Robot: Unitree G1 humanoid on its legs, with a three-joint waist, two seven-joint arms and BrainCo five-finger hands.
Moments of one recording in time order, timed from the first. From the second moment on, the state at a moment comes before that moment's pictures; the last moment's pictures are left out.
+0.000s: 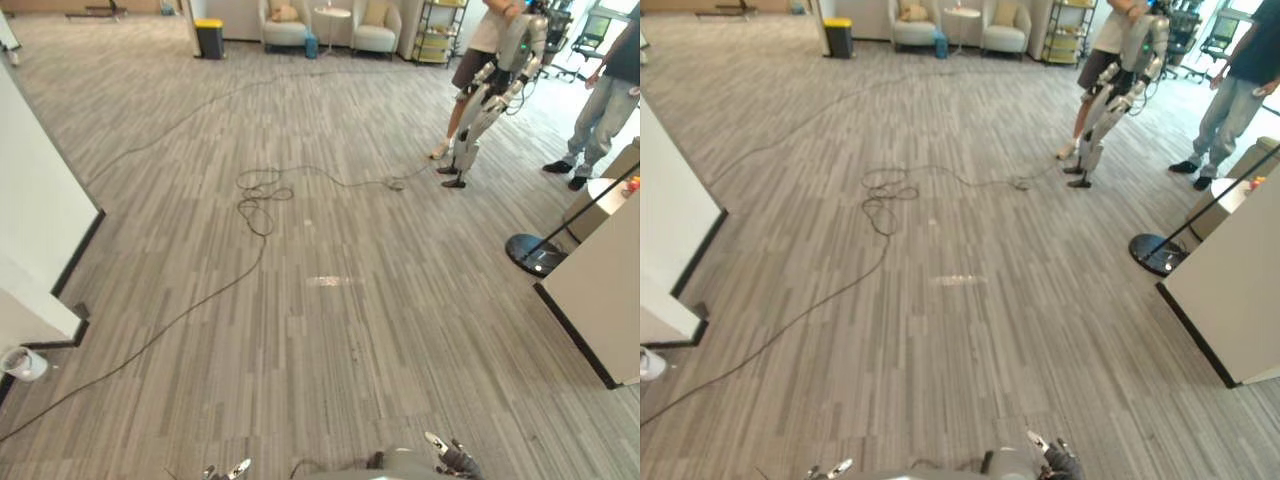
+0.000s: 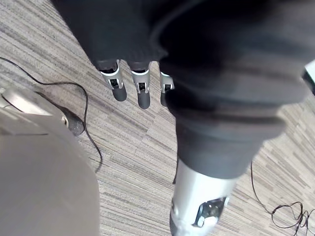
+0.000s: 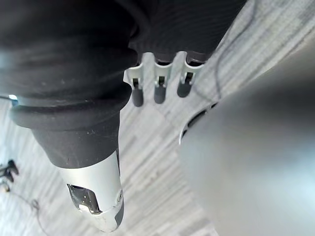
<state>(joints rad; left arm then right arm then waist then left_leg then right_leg) 0.16 0.04 0.43 1.12 -0.22 -0.10 -0.02 0.11 0.02 -0.43 1.07 0.28 -0.09 0.04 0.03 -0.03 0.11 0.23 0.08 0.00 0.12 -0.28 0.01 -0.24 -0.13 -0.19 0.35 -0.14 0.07</state>
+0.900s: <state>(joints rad) 0.09 0.05 0.27 1.10 -0.23 -0.13 -0.02 0.14 -0.01 -0.35 1.12 0.20 -0.08 0.03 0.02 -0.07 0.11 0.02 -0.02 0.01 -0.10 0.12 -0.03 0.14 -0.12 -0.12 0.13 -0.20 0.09</state>
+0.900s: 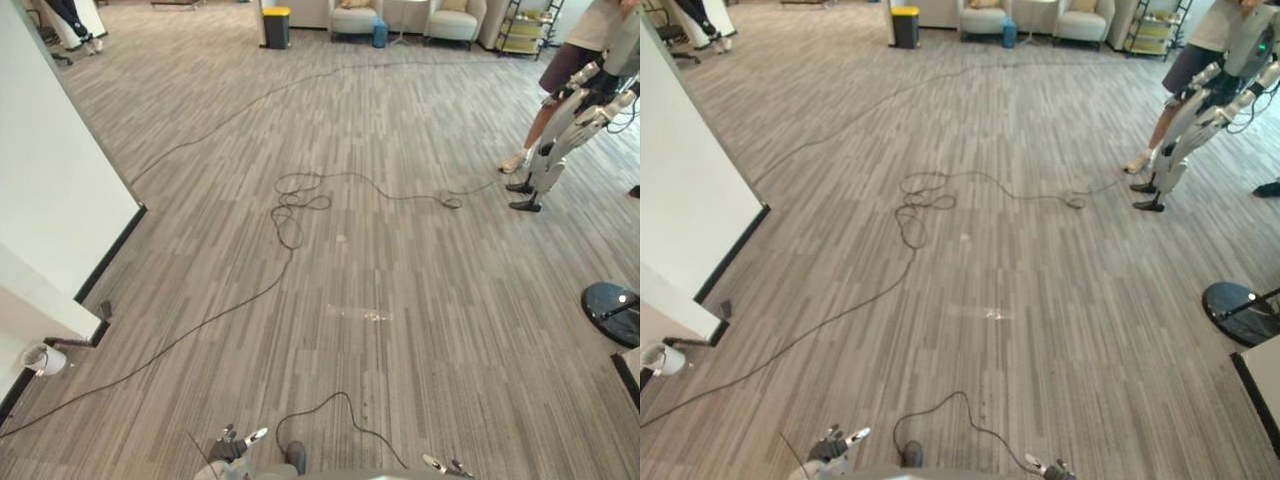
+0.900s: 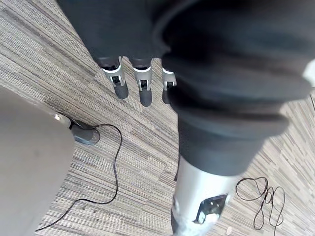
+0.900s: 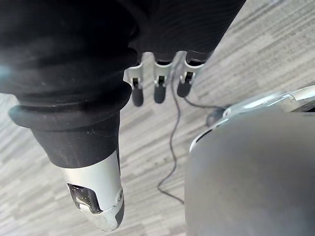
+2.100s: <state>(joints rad) 0.08 -0.02 0.35 1.07 -0.25 -0.14 -0.02 0.10 0.00 -0.34 1.00 0.30 -0.11 0.00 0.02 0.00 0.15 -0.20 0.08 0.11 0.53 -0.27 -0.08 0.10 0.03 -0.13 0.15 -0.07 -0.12</state>
